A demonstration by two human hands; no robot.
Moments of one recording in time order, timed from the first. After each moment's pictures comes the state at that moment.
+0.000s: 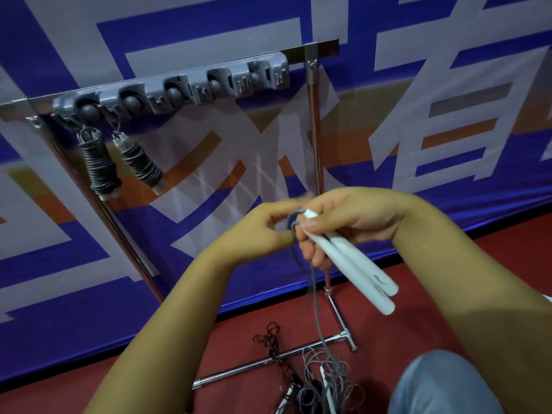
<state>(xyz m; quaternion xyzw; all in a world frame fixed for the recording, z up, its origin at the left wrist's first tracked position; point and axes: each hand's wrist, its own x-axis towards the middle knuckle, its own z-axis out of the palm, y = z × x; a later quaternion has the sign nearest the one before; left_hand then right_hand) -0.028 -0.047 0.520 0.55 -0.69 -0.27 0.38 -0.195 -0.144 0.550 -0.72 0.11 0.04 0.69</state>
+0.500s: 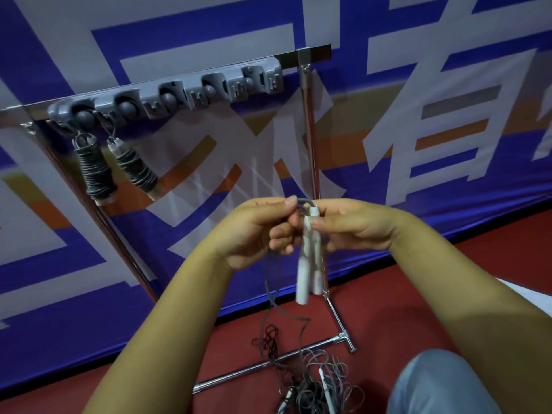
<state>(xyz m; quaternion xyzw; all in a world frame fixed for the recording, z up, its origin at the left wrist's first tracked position) -0.044 -0.040 0.540 0.45 -0.47 -0.57 0.50 -0.199 -0.159 0.514 -0.68 0.04 -0.04 0.73</state>
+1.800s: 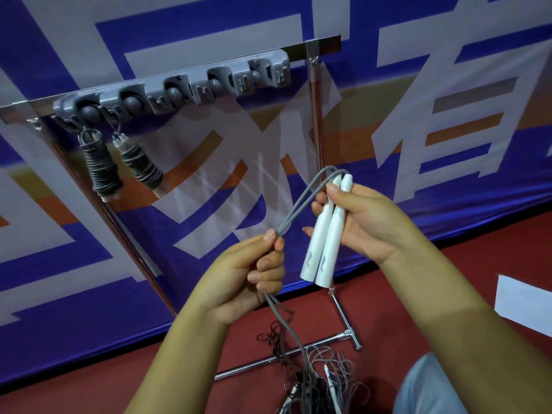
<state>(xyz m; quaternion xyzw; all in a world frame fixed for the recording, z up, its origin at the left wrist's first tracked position) -0.039 0.006 0.501 0.35 -0.30 -0.66 0.59 -0.186 -0.129 0.516 -0.42 0.15 -0.33 0.83</state>
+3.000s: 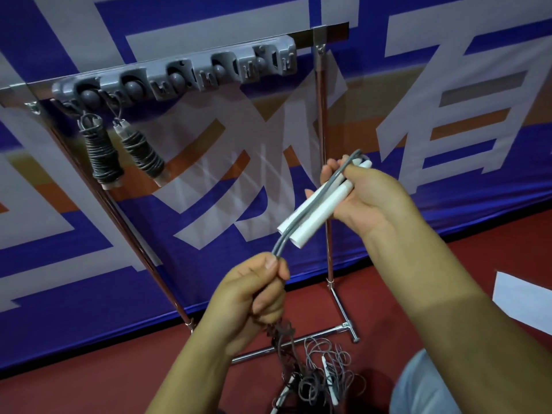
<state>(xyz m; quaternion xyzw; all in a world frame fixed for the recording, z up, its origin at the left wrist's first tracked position) -0.057 0.036 0.474 0.39 -0.35 -0.56 0.64 -0.164 -0.125 0.544 -0.19 0.25 -0.41 0.86</state>
